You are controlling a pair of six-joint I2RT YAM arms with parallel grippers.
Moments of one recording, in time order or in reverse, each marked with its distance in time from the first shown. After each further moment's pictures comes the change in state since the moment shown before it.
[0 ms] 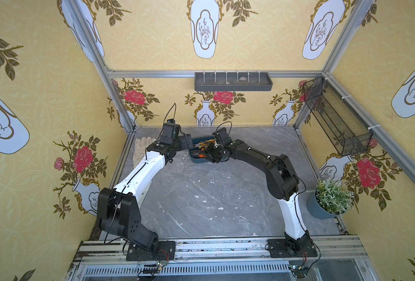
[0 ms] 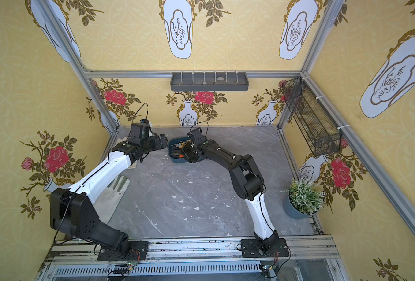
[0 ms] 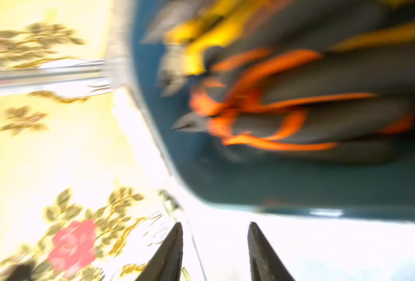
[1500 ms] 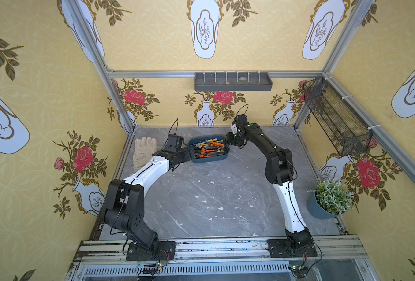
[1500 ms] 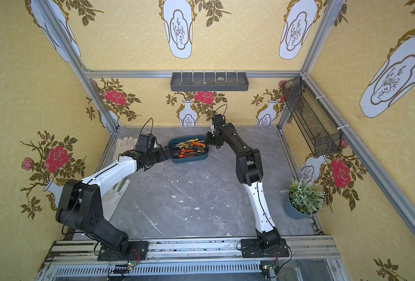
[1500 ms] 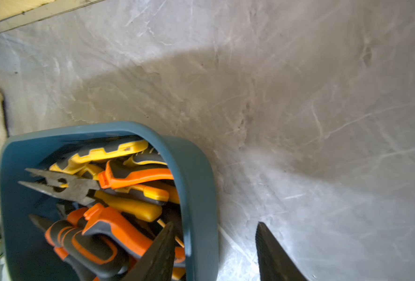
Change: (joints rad) left arm 0.002 0.084 -0.157 0.082 0.117 -0.154; right arm -0.273 0.359 0.541 -0.449 0.129 -0.873
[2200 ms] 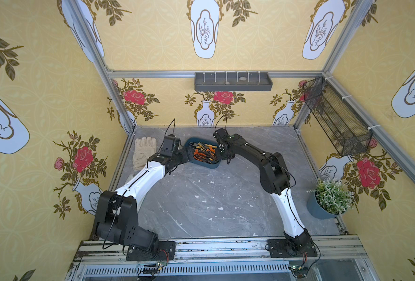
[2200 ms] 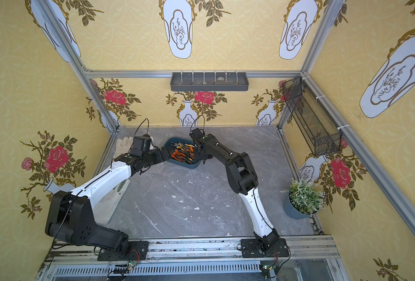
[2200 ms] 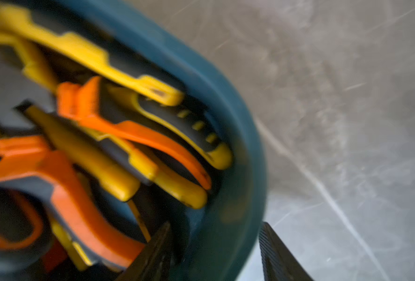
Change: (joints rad) left arm 0.000 -0.144 -0.081 -0.001 0.007 -0.003; right arm 0.273 -0.172 -0.299 -0.025 0.330 0.001
